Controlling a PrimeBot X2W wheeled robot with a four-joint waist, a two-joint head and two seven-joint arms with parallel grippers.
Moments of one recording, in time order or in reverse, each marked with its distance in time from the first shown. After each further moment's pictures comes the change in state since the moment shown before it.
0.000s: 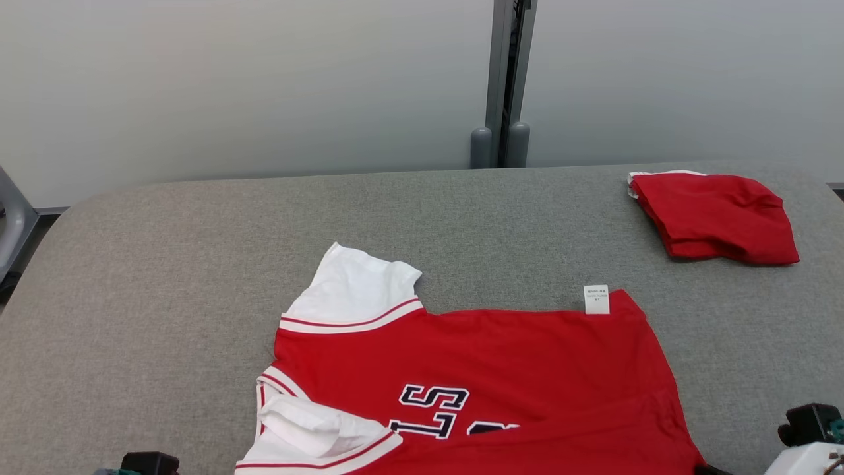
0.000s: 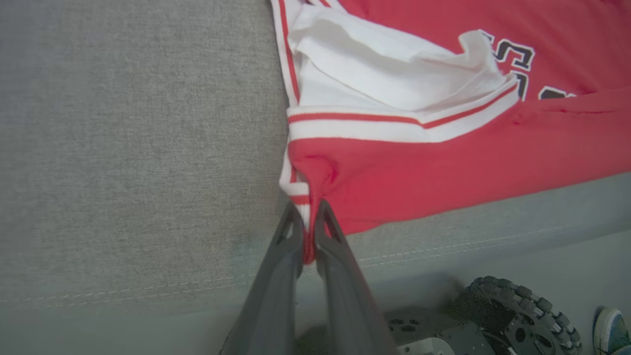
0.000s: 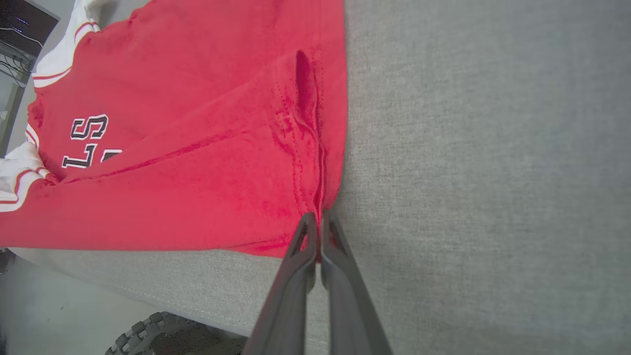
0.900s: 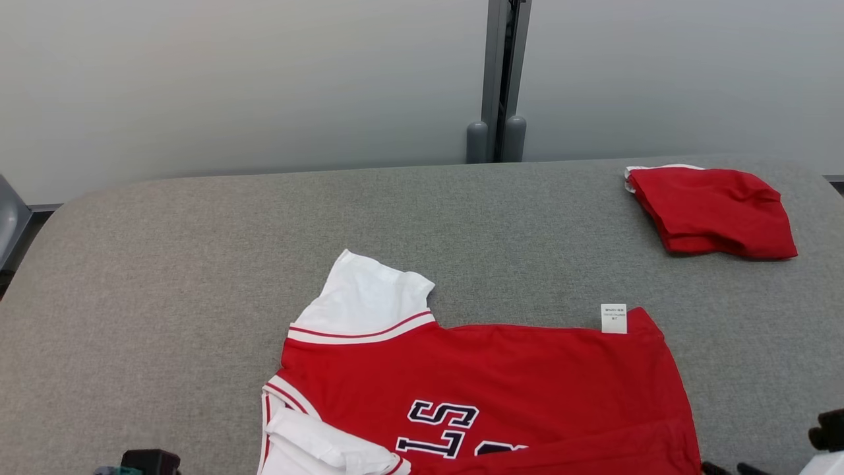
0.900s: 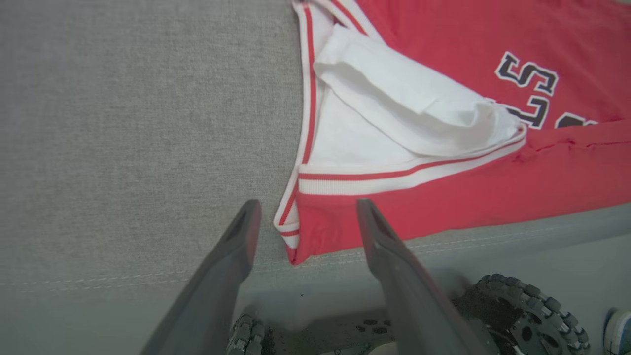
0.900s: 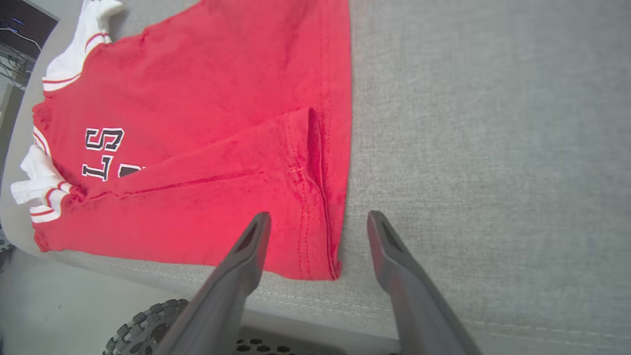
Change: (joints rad) left arm 0.019 0.031 0.005 -0.076 0.005 0.069 0.017; right arm 0.270 0.033 -0.419 -0.212 -0.219 0.000 0.186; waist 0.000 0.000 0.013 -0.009
